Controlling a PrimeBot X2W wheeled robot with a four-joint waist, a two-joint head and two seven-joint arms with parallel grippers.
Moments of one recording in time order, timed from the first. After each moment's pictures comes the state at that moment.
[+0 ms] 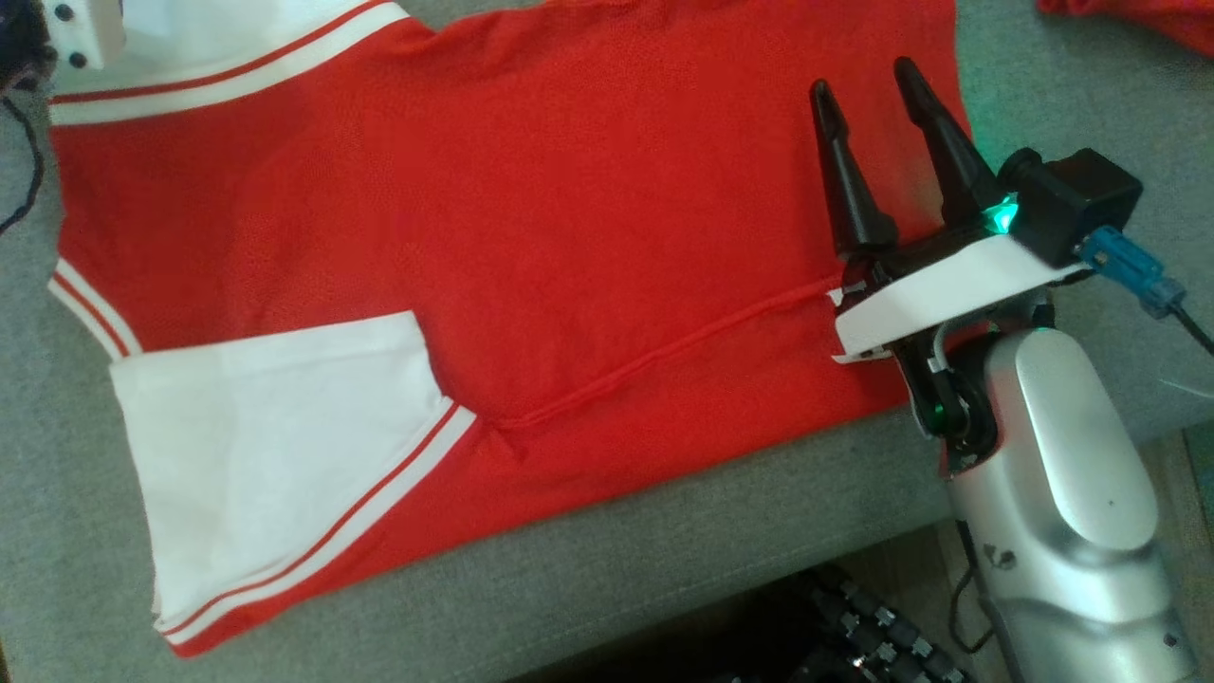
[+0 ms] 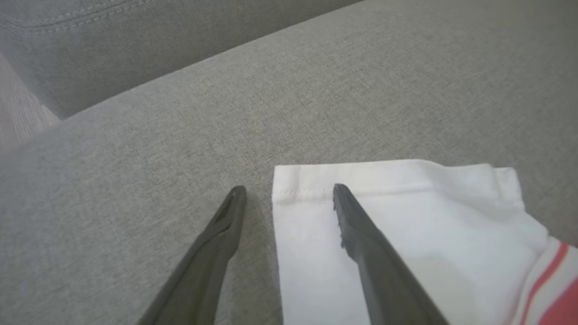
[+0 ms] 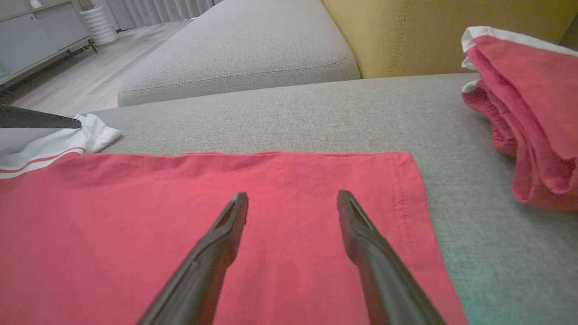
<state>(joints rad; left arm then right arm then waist) -1.12 0.50 -0.45 0.51 -0.55 -0.12 0.63 -0.48 -0.05 0.21 0.16 0.25 0.12 0.01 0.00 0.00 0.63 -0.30</state>
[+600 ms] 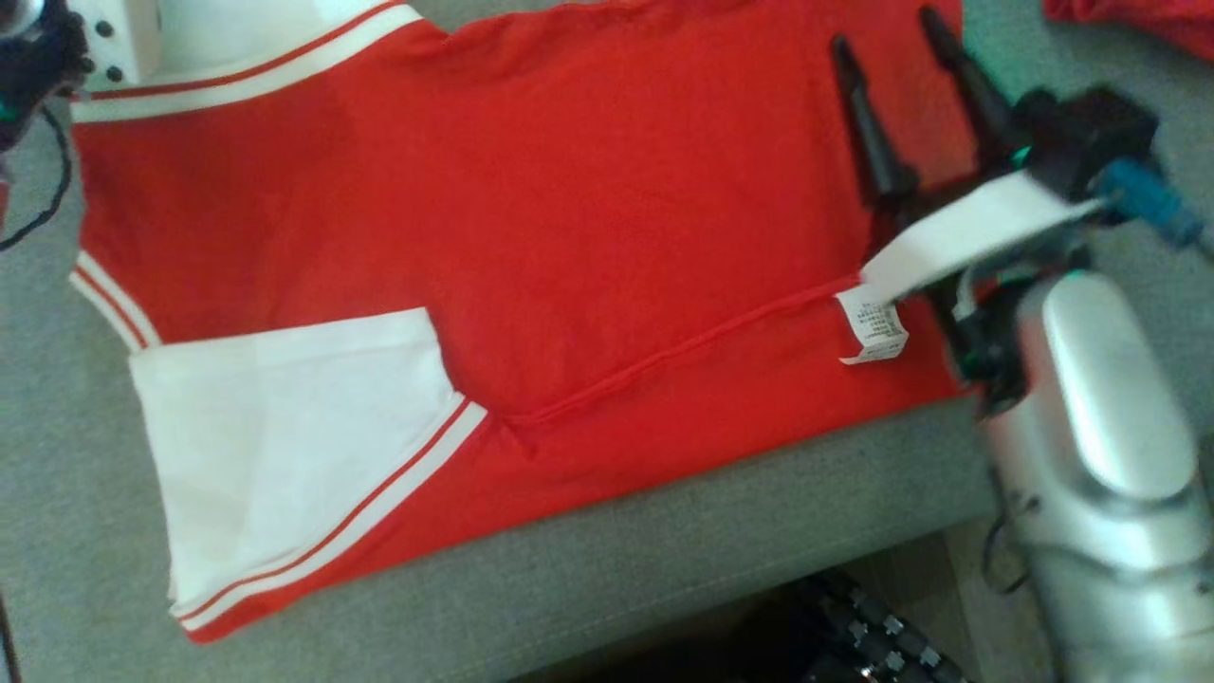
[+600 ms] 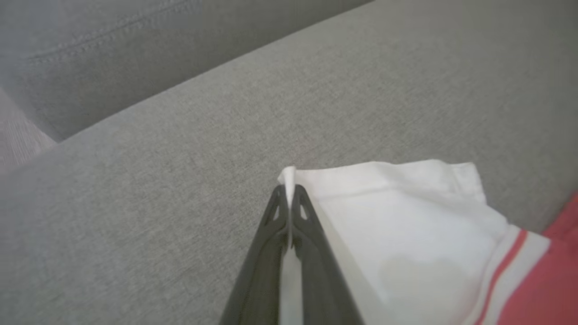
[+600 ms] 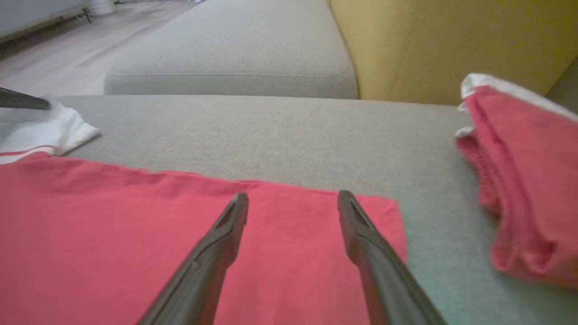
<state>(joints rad) -1.13 0.51 -0.54 0.50 -0.59 -0.13 0.58 -0.57 -0.08 0.19 0.20 0.18 0.12 0.06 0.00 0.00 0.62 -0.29</state>
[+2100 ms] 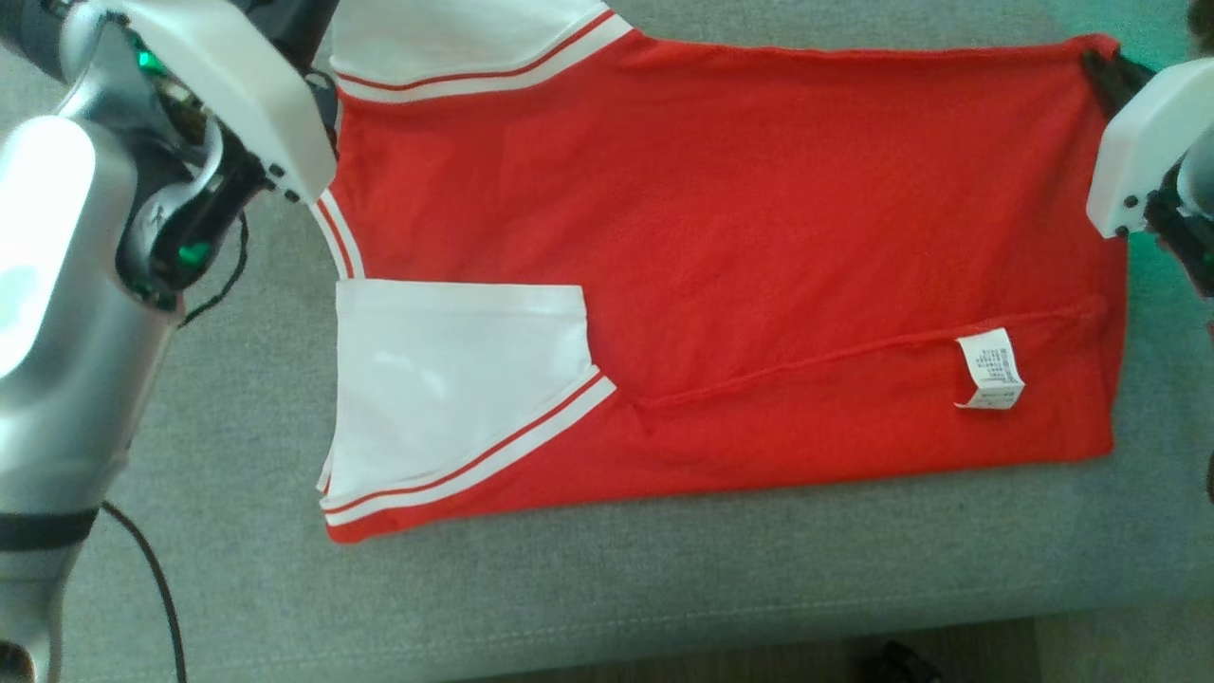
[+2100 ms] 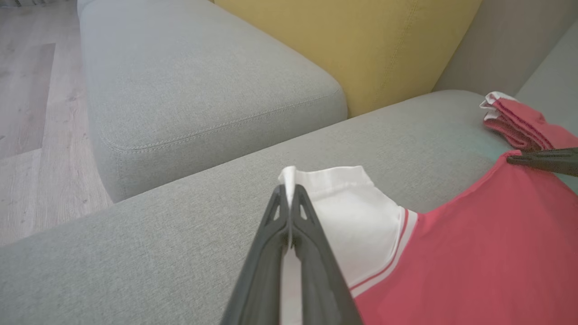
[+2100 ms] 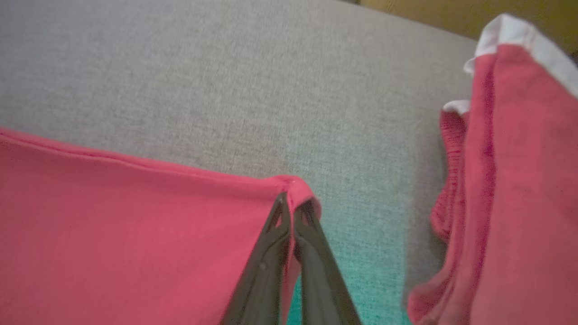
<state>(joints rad) -0.91 0.45 -0.57 0.22 -0.64 -0.10 0.22 -0.79 -0.45 0.27 0.51 0.35 0.12 0.51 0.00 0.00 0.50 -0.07</state>
